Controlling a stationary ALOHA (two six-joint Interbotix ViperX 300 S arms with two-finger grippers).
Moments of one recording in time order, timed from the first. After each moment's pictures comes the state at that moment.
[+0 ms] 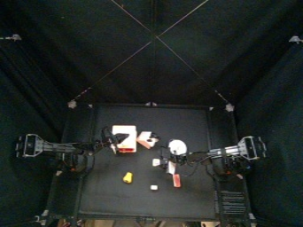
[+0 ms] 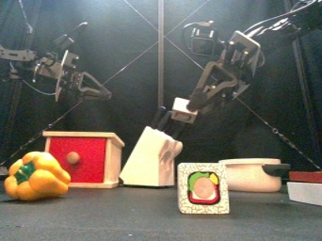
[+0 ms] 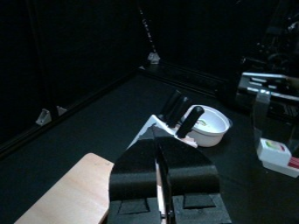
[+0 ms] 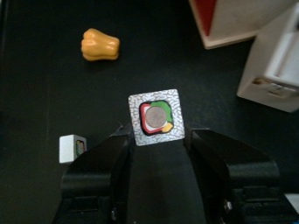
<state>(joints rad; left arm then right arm) 0.16 -0.45 1.19 -0.48 -0.75 0.23 0.00 -0.21 0.79 -0.41 0.04 0.63</state>
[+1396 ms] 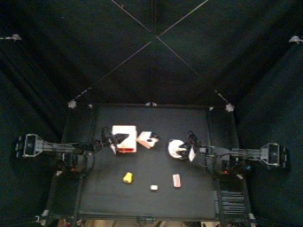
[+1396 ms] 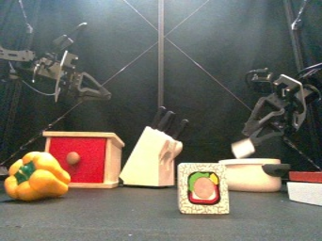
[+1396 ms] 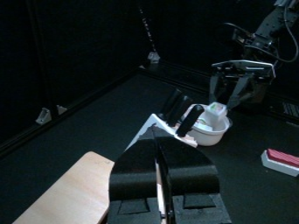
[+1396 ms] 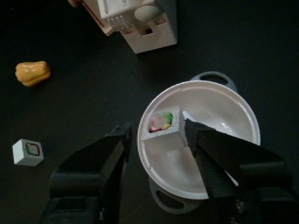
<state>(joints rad) 0.15 -0.45 1.19 -0.48 -0.75 0.23 -0.31 -0.53 1.27 -0.21 -0.23 0.63</state>
